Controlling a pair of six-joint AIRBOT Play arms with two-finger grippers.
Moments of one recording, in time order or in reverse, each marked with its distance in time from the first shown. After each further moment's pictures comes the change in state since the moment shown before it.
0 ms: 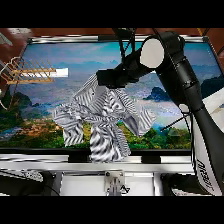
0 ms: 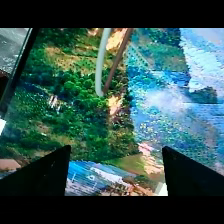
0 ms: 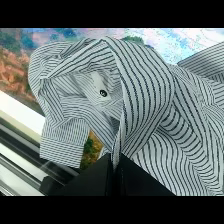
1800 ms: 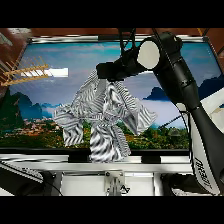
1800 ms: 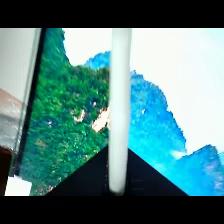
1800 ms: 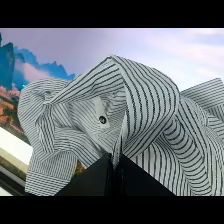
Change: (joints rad) left arm -0.079 -0.161 0.200 -0.076 0.129 0.145; right arm -0.005 -0.015 0.000 -0.066 -0.120 -0.026
